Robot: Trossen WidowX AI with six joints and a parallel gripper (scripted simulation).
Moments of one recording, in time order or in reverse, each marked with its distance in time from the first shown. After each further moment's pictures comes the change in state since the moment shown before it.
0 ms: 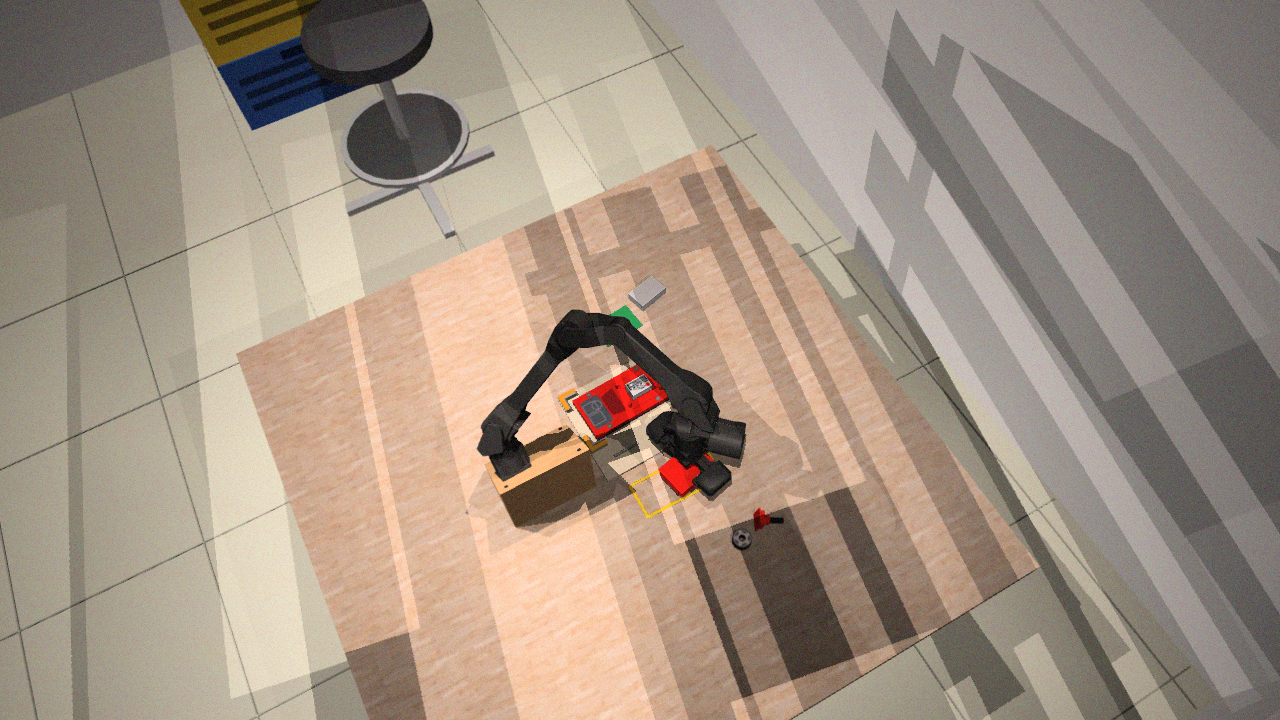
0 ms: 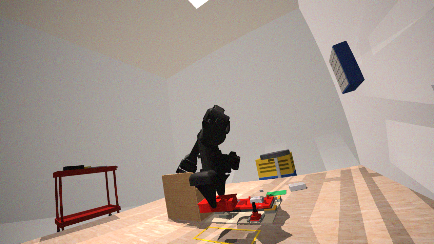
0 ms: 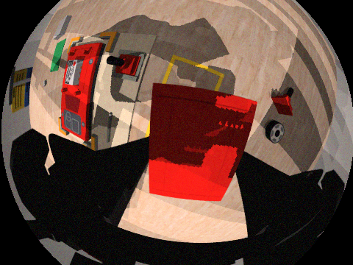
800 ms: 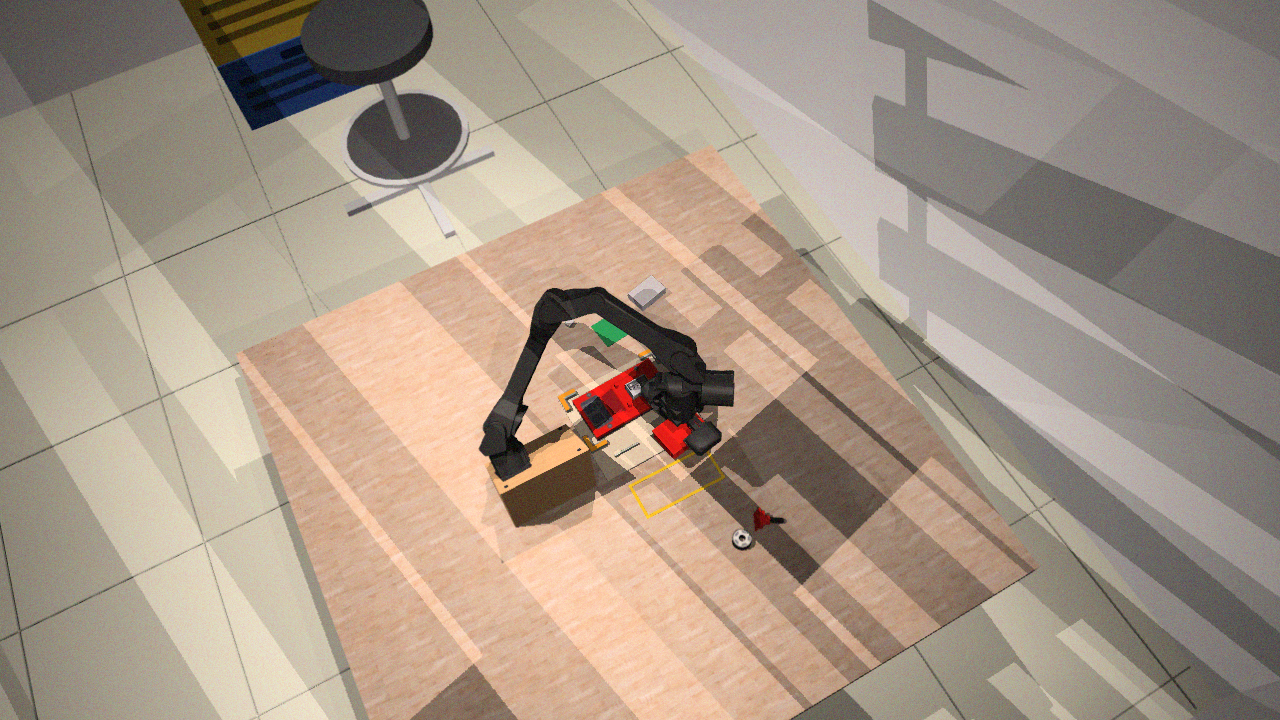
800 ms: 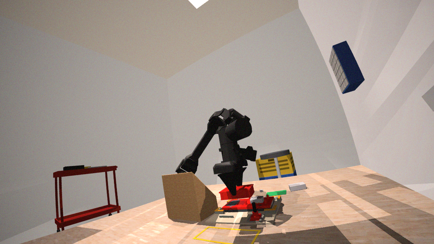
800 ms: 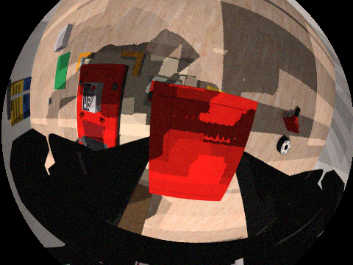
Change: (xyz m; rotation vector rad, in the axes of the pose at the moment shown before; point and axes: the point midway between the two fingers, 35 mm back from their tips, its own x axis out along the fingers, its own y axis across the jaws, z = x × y) arm -0.009 0.068 0.044 0.053 0.003 -0.029
